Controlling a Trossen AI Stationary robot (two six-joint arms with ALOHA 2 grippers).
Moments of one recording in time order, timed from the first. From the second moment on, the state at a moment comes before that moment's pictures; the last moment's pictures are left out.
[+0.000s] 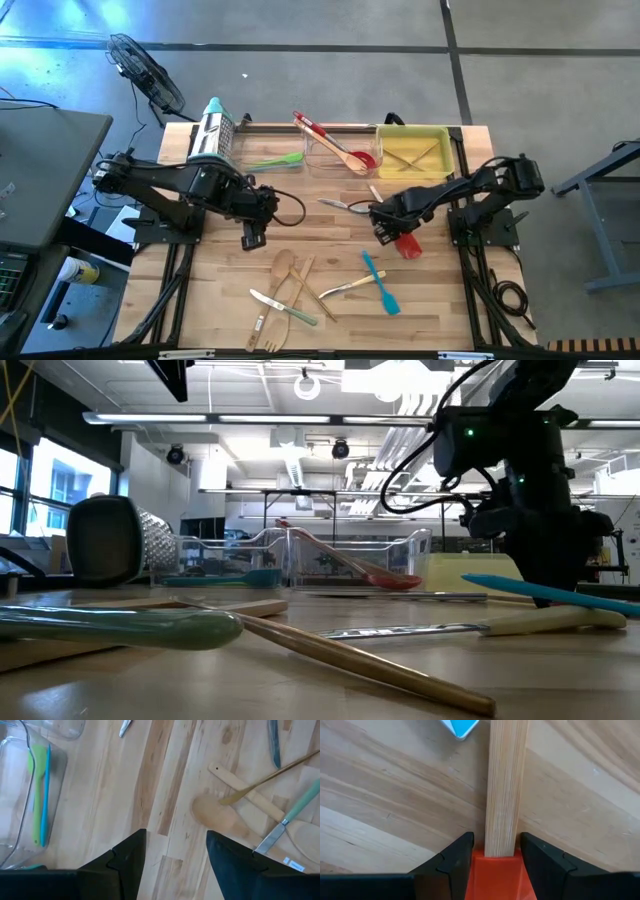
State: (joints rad) left arm -0.24 1.39 1.50 -1.31 -0.20 -0.46; right arm 0.03 1.62 0.75 -0.74 -0.07 1.11
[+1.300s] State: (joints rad) left arm -0.27 1.39 1.50 -1.31 -0.23 -0.53; right arm 0.04 1.61 0.80 -0.84 -0.03 0.99
